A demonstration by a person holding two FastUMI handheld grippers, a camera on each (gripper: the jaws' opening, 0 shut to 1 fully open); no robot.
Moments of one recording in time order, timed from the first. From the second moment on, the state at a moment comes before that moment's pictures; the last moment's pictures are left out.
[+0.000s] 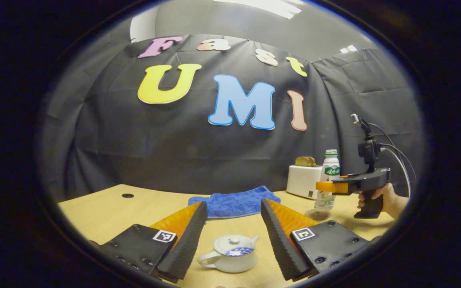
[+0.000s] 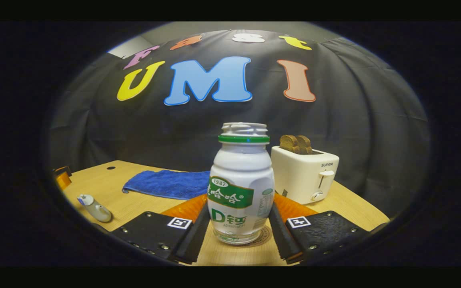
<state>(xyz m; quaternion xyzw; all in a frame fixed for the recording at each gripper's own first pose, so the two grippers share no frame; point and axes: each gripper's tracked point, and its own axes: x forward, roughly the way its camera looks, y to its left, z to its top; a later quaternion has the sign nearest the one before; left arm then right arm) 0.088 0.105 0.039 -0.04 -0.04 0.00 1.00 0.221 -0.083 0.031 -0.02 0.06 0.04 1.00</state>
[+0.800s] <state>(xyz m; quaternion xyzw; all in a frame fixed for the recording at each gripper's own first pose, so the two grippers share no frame) 0.085 0.106 0.044 -0.05 -0.05 0.00 1.00 0.238 -0.094 0.002 -0.03 0.06 0.01 1.00</state>
